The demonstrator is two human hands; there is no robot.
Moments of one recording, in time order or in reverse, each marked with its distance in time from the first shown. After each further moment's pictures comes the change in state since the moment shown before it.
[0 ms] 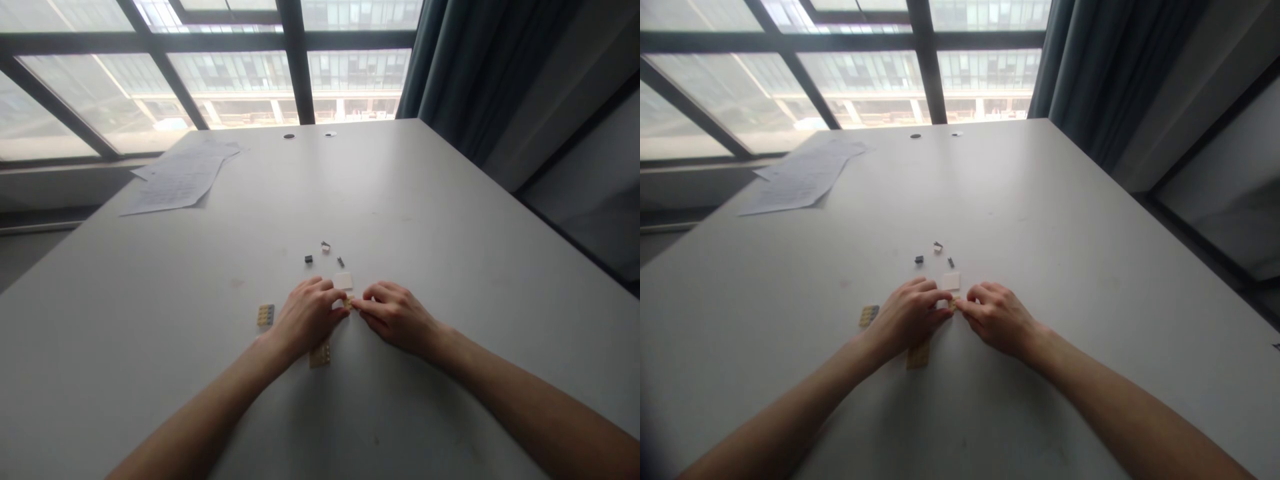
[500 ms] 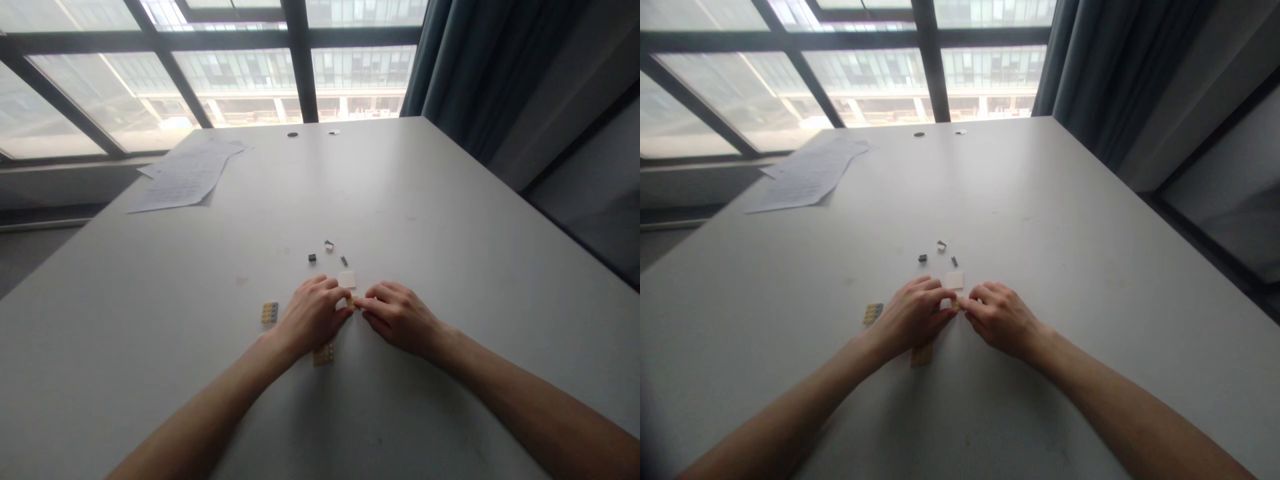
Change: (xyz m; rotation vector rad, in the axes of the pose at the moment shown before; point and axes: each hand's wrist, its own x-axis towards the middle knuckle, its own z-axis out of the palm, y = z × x) left_hand 0.002 0.004 -0.002 -0.015 -0.016 0.002; right_hand 0.002 -0.002 -0.003 0.024 0.019 -0.020
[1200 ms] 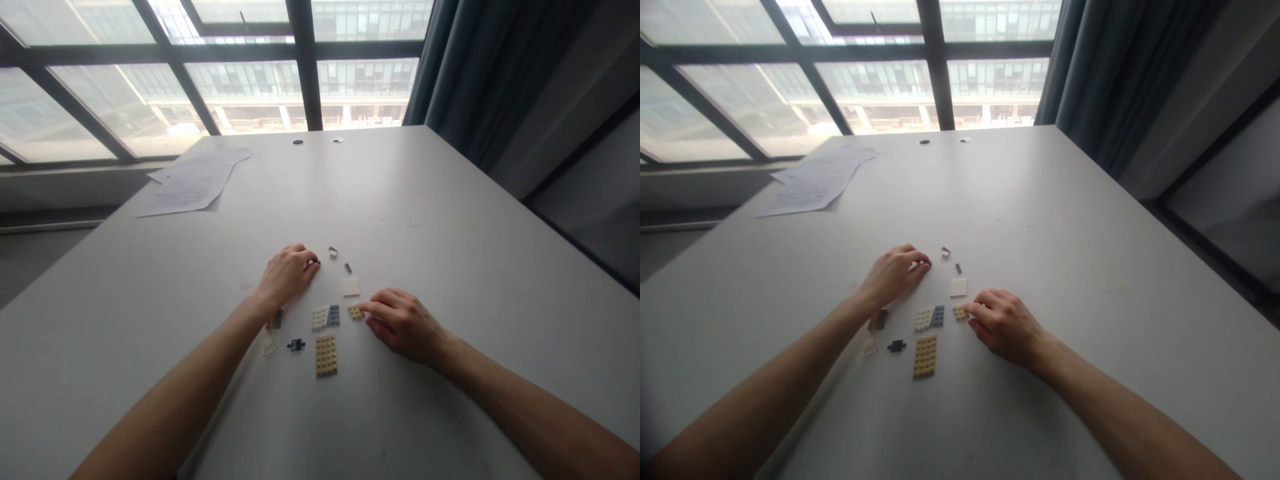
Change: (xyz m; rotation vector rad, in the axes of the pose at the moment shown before) left_hand 0.028 -0.077 -0.018 0.051 0.128 -0.264; right_hand -0.004 0.003 0.003 0.085 -0.027 0.051
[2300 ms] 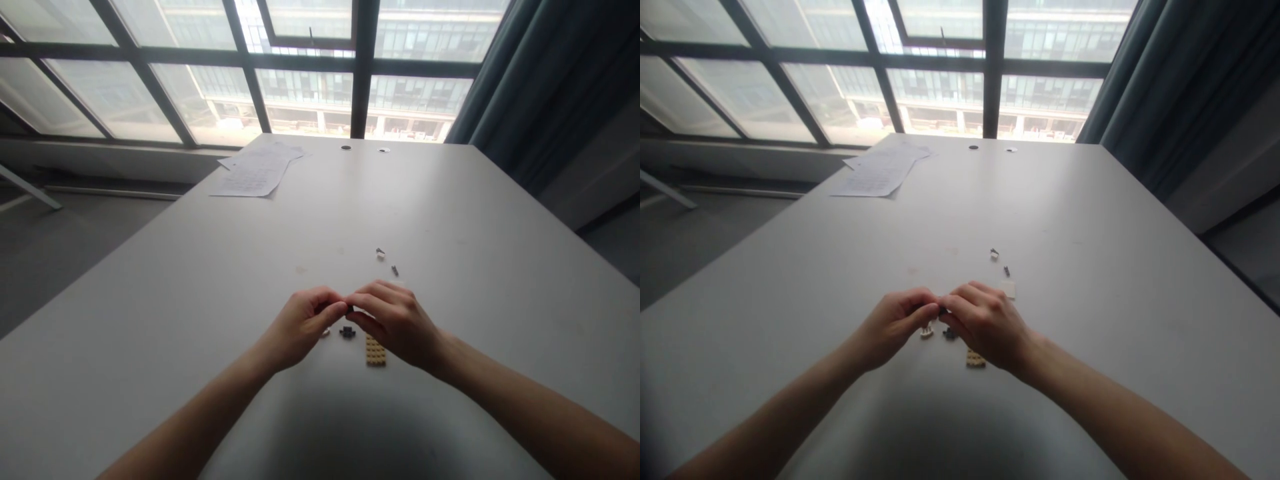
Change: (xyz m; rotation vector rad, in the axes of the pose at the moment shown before) left_hand -0.120 0.016 -0.054 -0.850 -0.080 -0.230; right_hand 0.085 -0.083 0.004 0.165 0.118 -0.220
